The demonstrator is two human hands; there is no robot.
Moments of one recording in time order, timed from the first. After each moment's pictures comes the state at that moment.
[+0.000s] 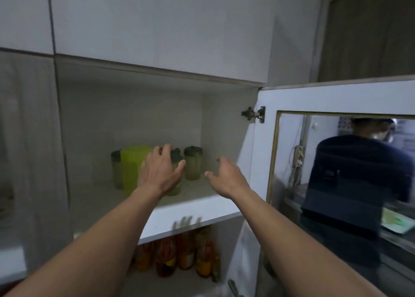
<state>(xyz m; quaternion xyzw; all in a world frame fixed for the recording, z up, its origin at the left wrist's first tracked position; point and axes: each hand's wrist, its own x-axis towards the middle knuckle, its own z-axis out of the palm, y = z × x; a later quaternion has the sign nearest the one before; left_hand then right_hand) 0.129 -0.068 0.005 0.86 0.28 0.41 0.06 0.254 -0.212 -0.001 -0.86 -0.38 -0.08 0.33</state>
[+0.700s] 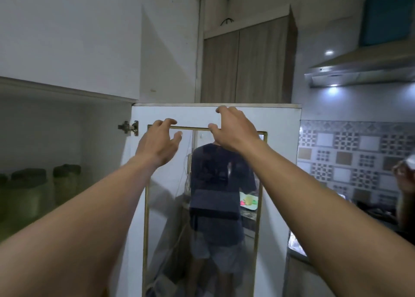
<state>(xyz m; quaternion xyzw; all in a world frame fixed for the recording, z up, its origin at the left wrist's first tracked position) 0.250 -0.342 0.115 0.88 0.00 0.43 0.22 0.267 -0.542 0.160 -0.89 -0.22 -0.38 0.15</state>
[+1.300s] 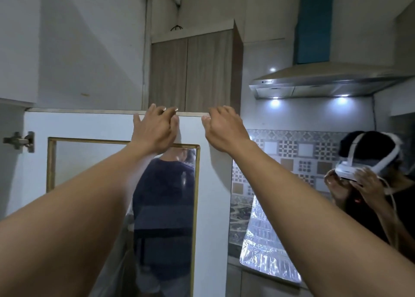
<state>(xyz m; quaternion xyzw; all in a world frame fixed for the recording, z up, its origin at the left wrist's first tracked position) 0.378 -0.498 0.177 0.88 -0.10 0.46 0.12 0.350 -0.687 0.193 -0.89 -0.14 -0.42 0.10</state>
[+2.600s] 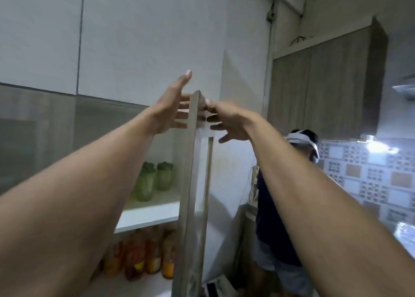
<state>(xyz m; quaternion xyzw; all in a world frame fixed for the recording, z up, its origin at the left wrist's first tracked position) -0.016 -0.309 0.207 0.76 0.00 0.31 0.58 0.065 -0.456 0.211 -0.78 -0.39 0.08 0.48</state>
